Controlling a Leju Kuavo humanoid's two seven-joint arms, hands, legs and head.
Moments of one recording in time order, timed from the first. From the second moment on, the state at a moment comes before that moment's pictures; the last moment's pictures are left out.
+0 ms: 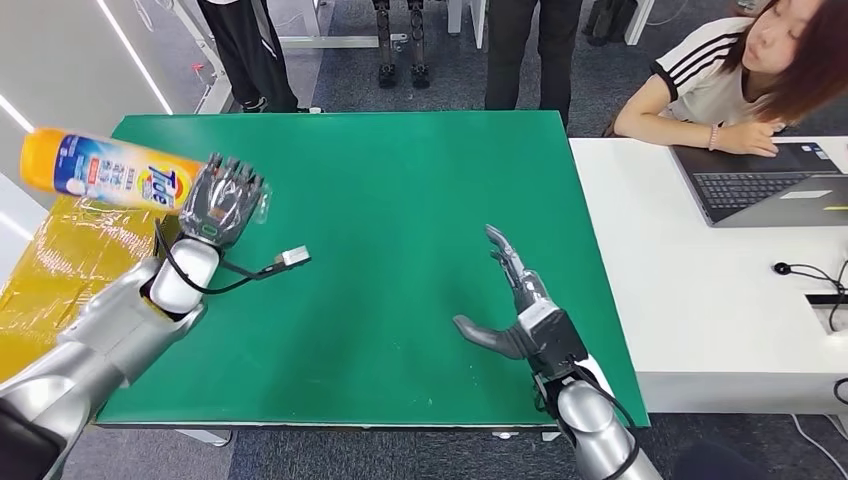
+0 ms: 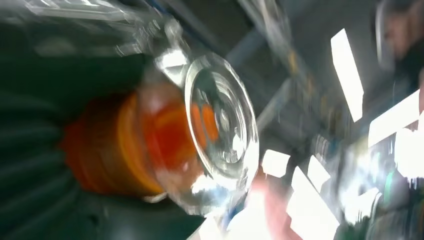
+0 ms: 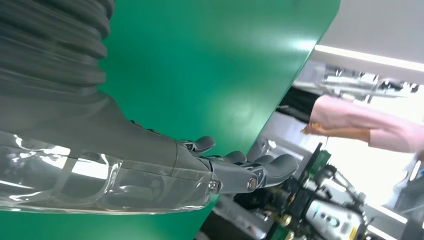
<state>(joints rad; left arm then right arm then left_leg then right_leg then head) -0.85 0.35 -1.00 -0.76 -1.57 0.59 0.22 -0.22 -0.03 0.43 -1.37 0.09 -0.03 -0.45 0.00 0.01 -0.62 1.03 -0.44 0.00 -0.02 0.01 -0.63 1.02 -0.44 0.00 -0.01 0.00</state>
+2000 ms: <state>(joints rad) -0.53 0.17 -0.34 -0.67 -0.69 0.39 -0.61 -0.10 -0.05 0.31 -1.56 0.10 0.02 -0.43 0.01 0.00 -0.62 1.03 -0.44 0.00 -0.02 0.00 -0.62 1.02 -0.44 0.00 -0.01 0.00</state>
